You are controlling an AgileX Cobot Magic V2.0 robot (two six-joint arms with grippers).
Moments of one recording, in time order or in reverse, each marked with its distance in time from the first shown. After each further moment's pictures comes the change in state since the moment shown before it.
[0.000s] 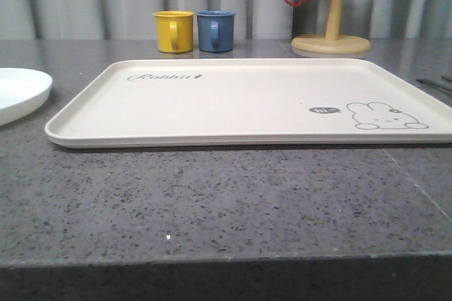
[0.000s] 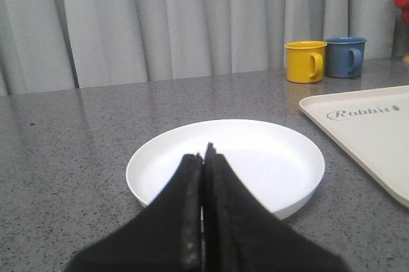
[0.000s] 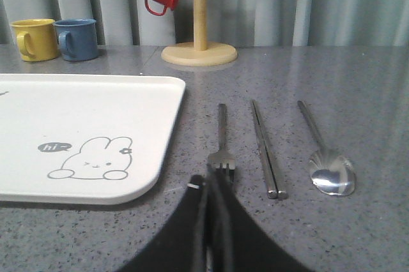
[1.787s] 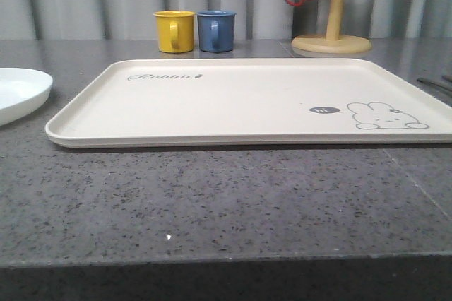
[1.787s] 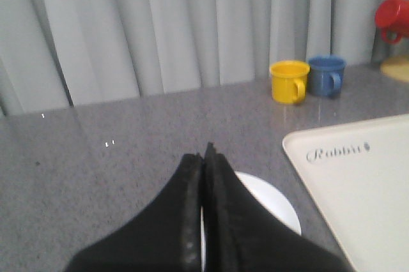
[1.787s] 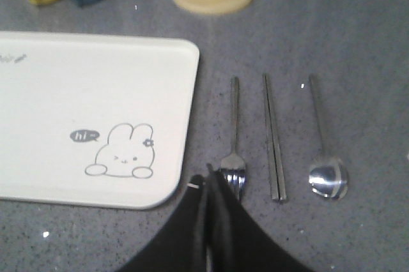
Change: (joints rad) left arm 0.000 0.427 -0.693 0.018 0.495 0.004; right arm 0.000 0.470 -0.632 0.000 0.556 0.000
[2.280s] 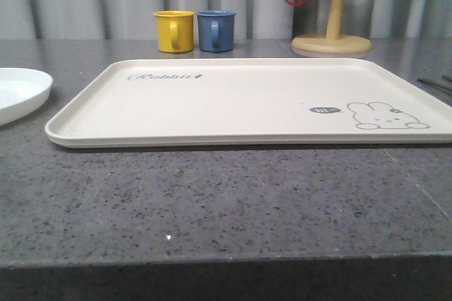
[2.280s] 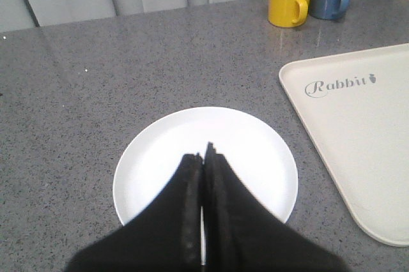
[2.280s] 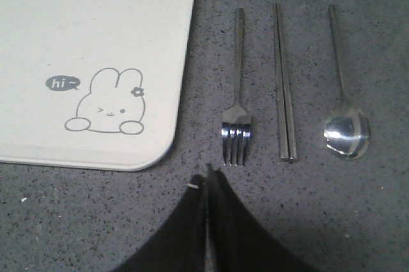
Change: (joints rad) left arm 0.000 0.168 0.000 -0.018 0.025 0.000; right arm 0.000 0.153 0.000 -0.002 0.030 0.000
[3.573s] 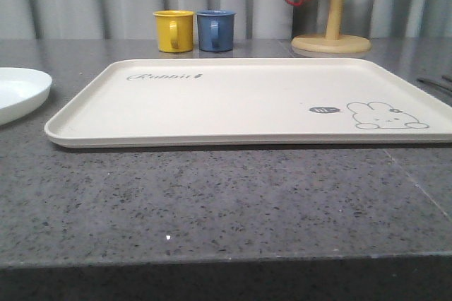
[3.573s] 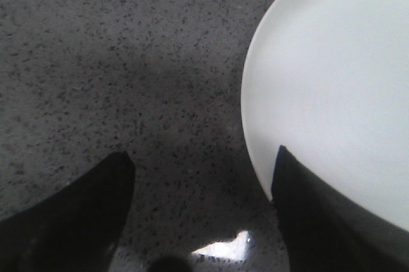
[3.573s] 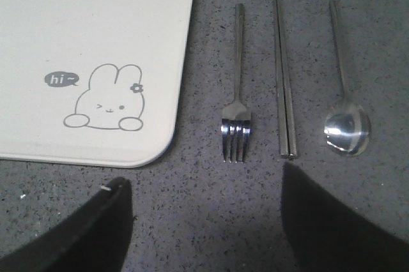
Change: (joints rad) left arm 0.457 0.671 -0.214 -0.245 0.217 0.167; right arm 0.000 0.002 0.000 0.000 0.006 0.000
